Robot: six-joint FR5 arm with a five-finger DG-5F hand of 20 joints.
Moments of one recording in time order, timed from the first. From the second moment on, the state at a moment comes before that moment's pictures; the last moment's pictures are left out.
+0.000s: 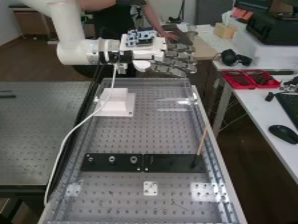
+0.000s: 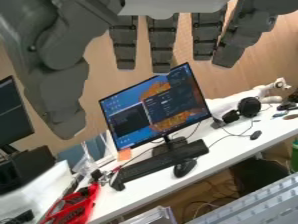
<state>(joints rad) 1.85 -1.87 -1.83 -2.53 -1.18 -0.42</state>
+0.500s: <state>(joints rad) 1.82 -1.83 -1.78 -2.66 -1.24 -0.50</state>
